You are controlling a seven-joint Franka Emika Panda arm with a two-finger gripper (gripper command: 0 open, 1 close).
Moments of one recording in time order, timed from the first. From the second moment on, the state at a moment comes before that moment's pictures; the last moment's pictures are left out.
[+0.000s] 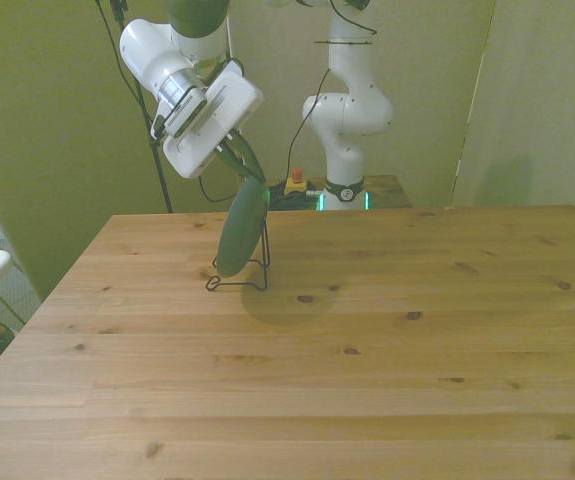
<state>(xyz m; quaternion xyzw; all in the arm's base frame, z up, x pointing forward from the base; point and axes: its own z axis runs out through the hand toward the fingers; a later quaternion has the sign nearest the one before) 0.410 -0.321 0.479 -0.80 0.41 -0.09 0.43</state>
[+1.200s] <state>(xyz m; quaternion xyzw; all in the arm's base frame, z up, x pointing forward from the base) 0.408 -0.326 0.462 -0.80 0.41 -0.08 0.43</state>
